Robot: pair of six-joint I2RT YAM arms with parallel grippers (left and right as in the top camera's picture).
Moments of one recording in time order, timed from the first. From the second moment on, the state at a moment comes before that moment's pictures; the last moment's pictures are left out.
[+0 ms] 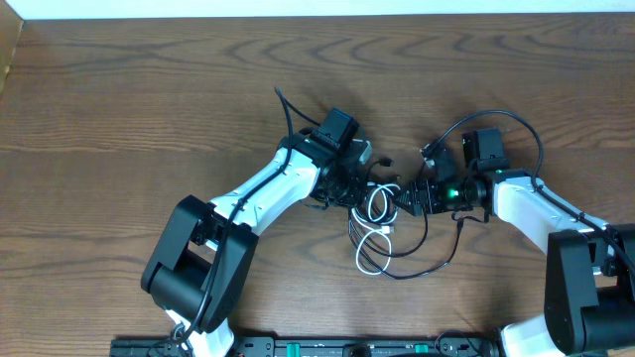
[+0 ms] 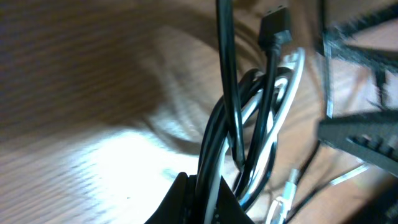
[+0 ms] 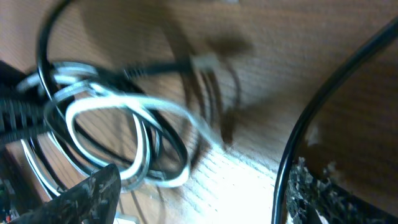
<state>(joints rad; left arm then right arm) -0.57 1.87 1.21 -0.67 0.42 -0.27 0.13 1.68 0.79 -0.36 -0.64 0.03</state>
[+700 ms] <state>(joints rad) -0.57 1.87 1.21 -0.67 0.47 -0.24 0.13 1.65 0.81 -0.36 -0.28 0.26</state>
